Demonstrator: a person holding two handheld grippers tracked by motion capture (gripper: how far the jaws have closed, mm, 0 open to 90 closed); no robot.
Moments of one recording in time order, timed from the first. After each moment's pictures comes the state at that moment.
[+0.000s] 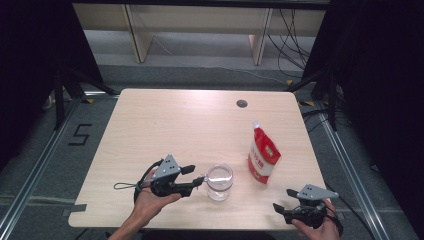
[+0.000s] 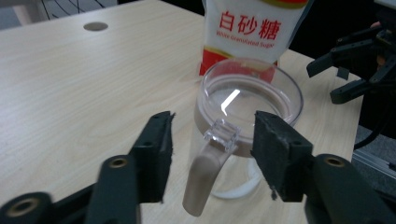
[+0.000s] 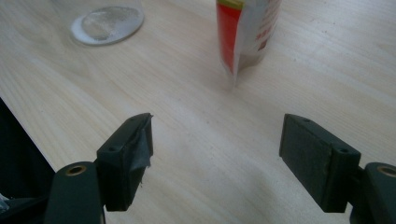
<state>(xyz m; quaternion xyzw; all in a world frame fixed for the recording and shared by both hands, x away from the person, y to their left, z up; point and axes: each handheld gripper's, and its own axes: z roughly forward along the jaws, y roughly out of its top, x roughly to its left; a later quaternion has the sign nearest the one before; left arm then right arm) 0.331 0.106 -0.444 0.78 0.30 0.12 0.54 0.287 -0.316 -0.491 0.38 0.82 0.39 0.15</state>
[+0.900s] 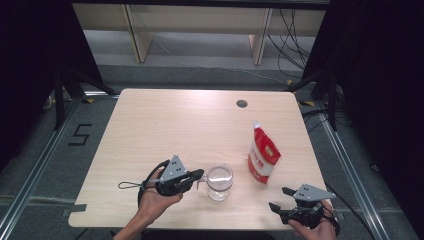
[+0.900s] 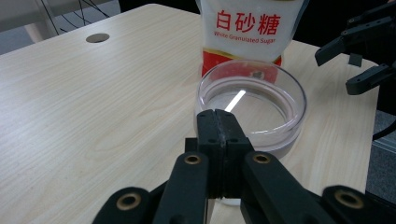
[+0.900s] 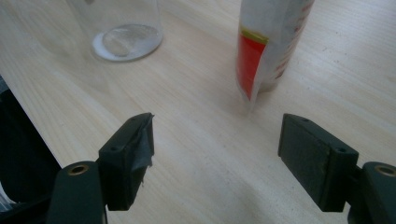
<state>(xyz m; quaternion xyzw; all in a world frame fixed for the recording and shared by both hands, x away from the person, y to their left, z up) 0.332 0.093 -0.445 0.80 0.27 0.15 0.52 0.284 -0.304 -0.483 0.36 0.83 0.40 0.17</state>
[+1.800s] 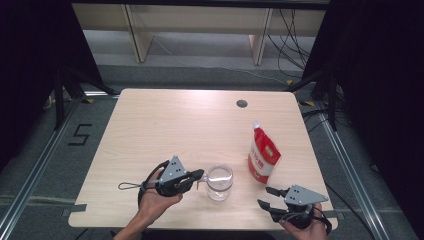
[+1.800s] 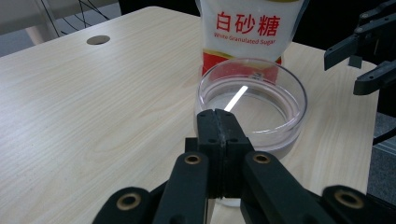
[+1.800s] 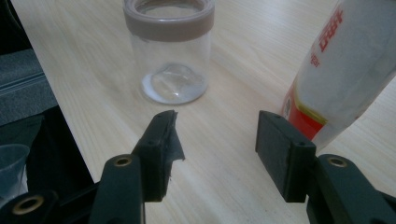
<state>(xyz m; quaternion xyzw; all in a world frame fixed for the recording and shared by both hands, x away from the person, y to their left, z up) 0.332 0.094 -0.447 0.80 0.26 0.16 0.52 0.279 -0.272 -0.468 0.28 0.83 0.46 0.18</state>
